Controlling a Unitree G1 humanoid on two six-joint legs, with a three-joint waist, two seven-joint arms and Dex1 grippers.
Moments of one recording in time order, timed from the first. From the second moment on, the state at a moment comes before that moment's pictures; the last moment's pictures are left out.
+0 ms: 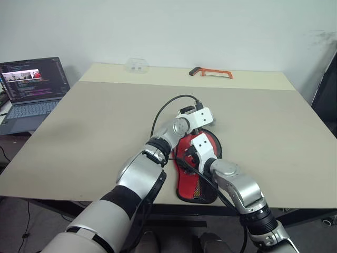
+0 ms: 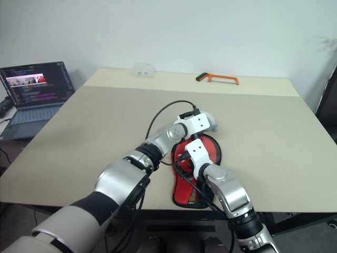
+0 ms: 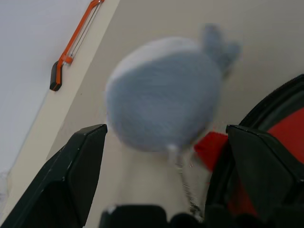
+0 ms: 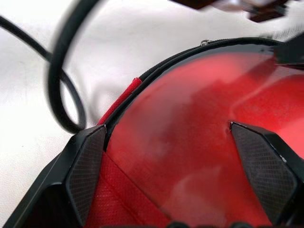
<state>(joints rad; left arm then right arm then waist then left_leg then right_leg) -1.31 0.03 -0.28 1.40 0.48 -0.17 -0.33 -0.41 -0.14 0.30 -0.17 0.10 0.80 0.32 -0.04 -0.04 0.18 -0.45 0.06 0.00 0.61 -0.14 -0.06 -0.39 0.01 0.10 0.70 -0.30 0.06</state>
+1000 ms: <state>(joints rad) -0.69 0.22 -0.19 0.43 0.02 0.30 -0.98 -0.85 -0.47 -0.05 0.23 0.27 0.74 0.51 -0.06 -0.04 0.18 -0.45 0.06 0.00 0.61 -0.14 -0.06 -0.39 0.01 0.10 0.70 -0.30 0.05</state>
